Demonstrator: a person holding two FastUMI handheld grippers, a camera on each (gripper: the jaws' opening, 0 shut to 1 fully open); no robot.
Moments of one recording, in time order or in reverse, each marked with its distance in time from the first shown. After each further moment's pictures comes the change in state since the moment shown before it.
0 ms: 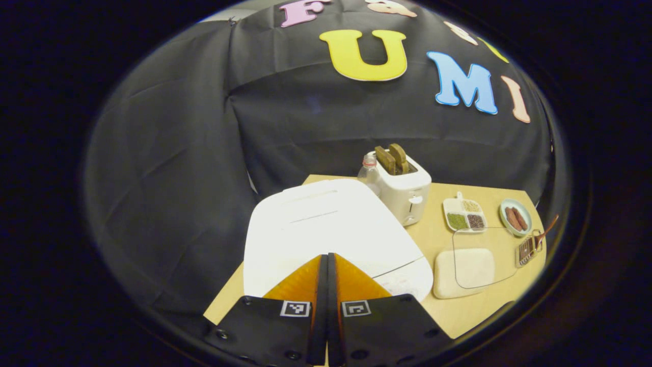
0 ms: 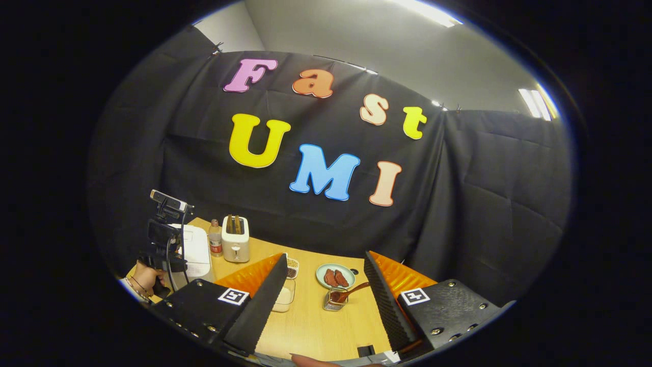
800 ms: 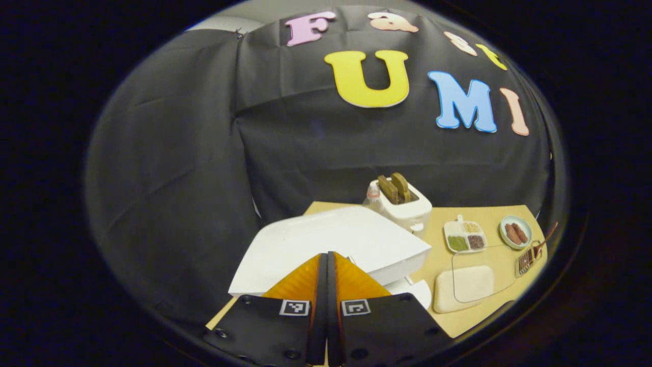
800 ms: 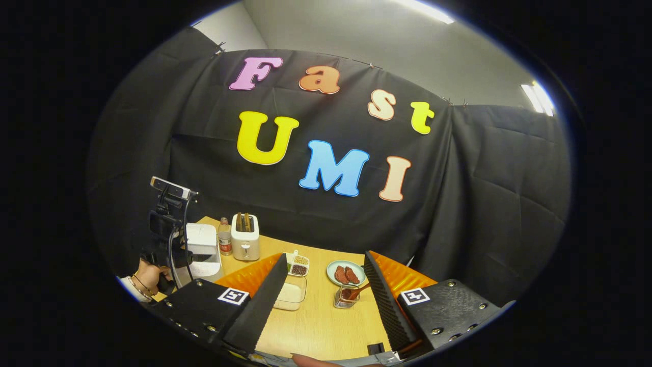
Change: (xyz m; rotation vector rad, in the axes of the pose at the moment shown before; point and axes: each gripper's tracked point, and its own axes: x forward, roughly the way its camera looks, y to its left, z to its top) left arm -0.035 0.018 0.079 -0.008 -0.294 0.049; right arm 0.003 0.019 -0.004 0.024 0.011 0.046
